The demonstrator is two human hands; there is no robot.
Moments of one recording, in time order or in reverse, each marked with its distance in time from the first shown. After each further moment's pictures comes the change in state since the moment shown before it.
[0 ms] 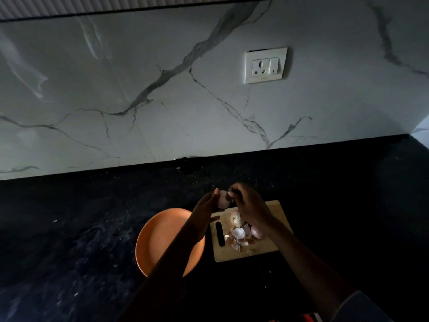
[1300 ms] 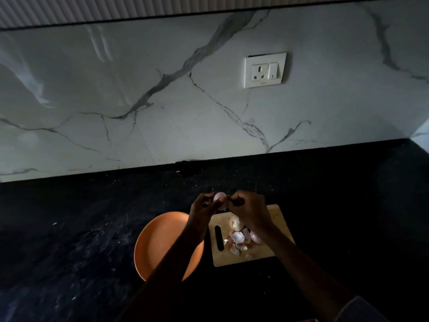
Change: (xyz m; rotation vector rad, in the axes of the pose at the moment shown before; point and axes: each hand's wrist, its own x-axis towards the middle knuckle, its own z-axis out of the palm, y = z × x) left_hand 0.020 -0.015 0.000 -0.142 0.111 0.243; right_hand -0.006 -0.008 -0.004 0.001 0.126 -0.001
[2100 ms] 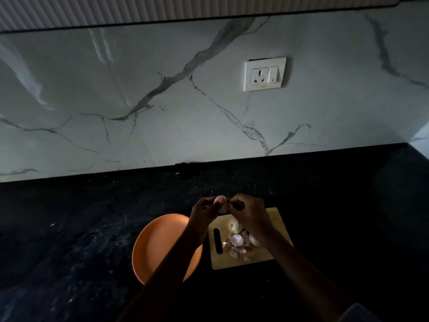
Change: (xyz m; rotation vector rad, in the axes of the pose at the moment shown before) left_hand 0.001 0.000 0.001 0.025 -0.069 -0.030; right_hand -0.001 0.006 0.000 0.004 -0.024 -0.033
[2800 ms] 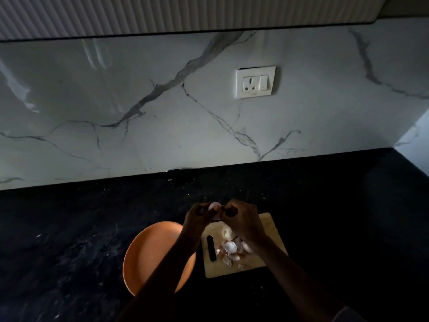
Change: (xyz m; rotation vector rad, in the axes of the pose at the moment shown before) left_hand 0.000 0.003 0.003 0.032 -0.025 0.052; right_hand -0.002 -0.005 -0.001 0.021 0.060 0.060
